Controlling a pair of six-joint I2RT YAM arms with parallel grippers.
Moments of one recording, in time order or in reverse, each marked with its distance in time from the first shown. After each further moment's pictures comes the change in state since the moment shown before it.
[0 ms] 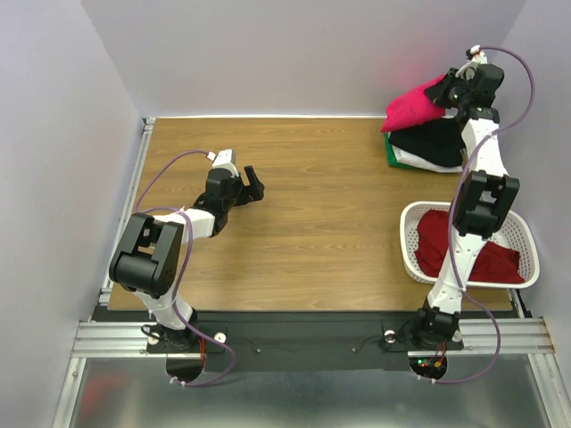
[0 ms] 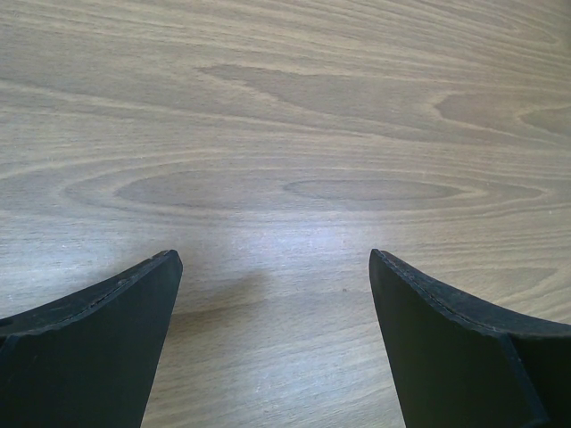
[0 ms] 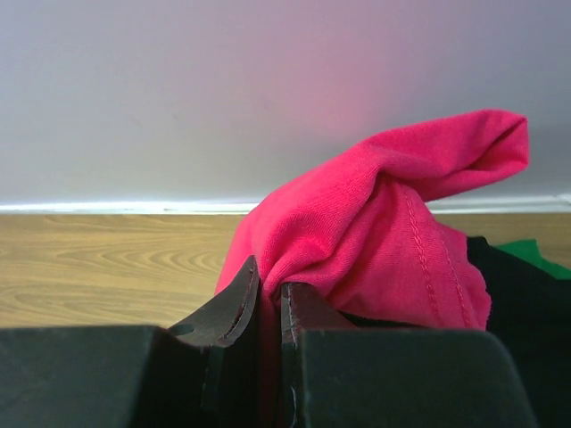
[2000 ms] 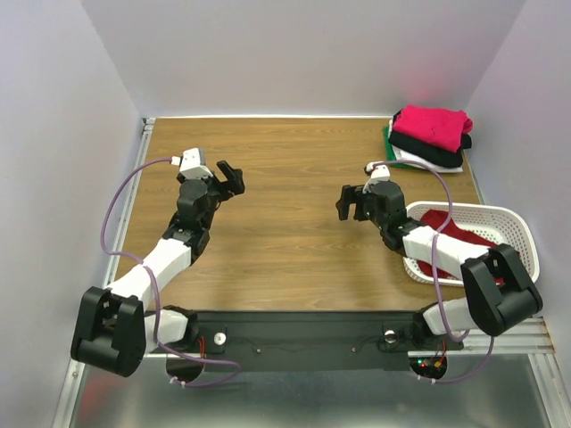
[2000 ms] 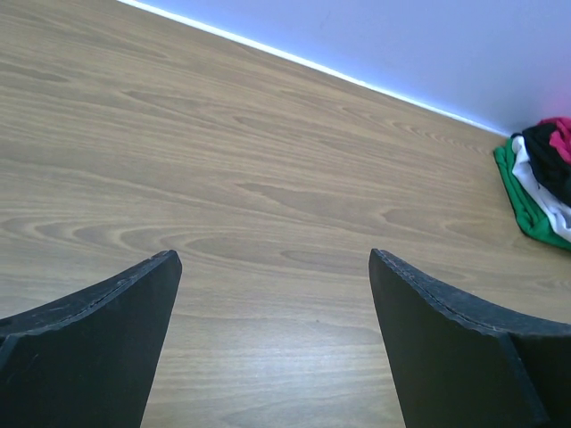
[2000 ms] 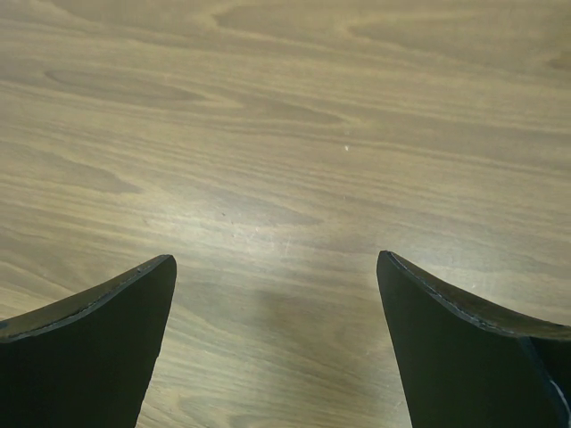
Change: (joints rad) left arm 0.000 -0.493 -0.159 -0.031 -0.195 0.007; right arm 0.682 -0.863 -1.568 0.474 0.597 -0.005
